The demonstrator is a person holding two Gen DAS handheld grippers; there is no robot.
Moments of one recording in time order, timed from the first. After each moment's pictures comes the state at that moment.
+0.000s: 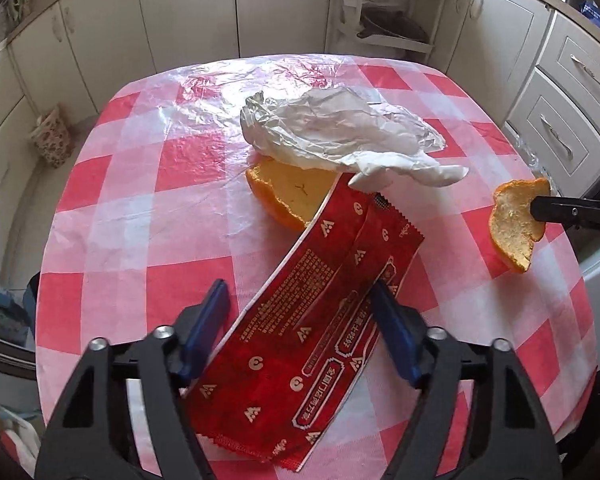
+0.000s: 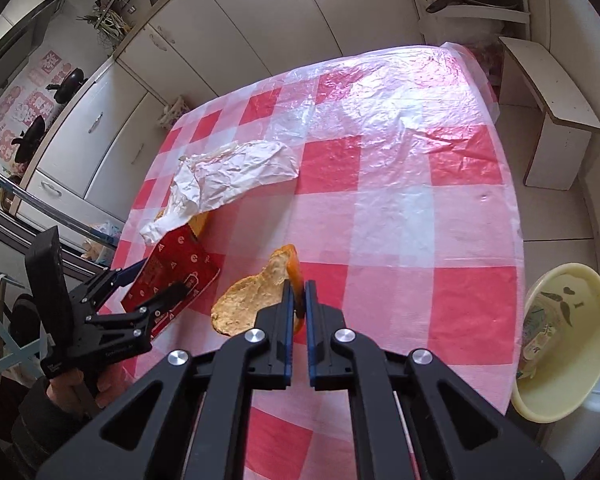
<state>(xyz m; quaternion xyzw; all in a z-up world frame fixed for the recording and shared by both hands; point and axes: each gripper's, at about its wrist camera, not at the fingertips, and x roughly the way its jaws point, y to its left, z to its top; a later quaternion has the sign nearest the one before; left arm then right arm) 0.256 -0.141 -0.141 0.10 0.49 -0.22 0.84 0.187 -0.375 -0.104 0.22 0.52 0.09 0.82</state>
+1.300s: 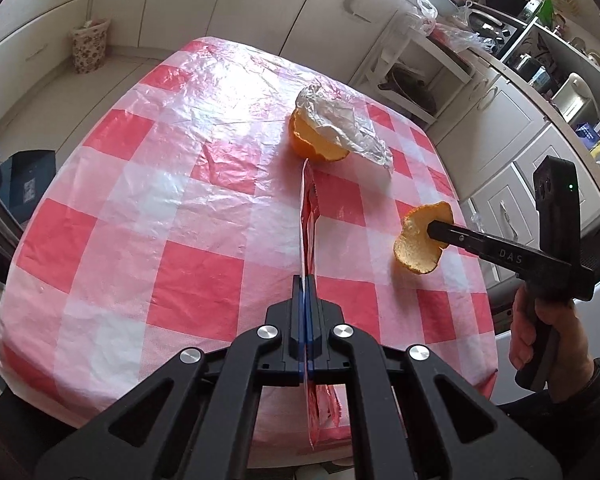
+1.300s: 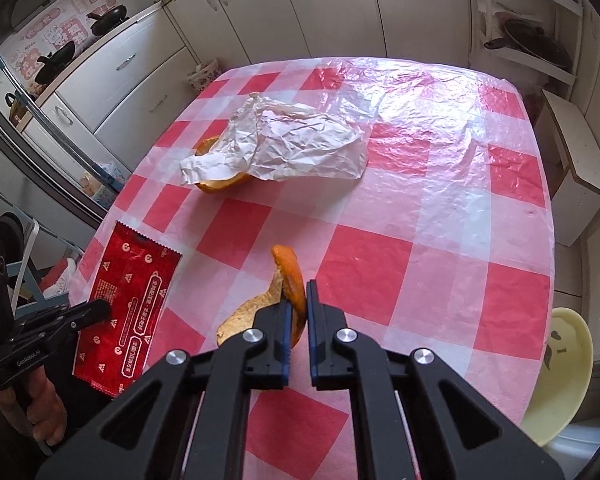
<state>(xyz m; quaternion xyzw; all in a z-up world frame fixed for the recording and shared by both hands) 0.150 -0.062 -0.114 -0.12 0.48 -0.20 0.85 0.170 -0.315 -0.099 0.11 0.51 0.14 0.84</state>
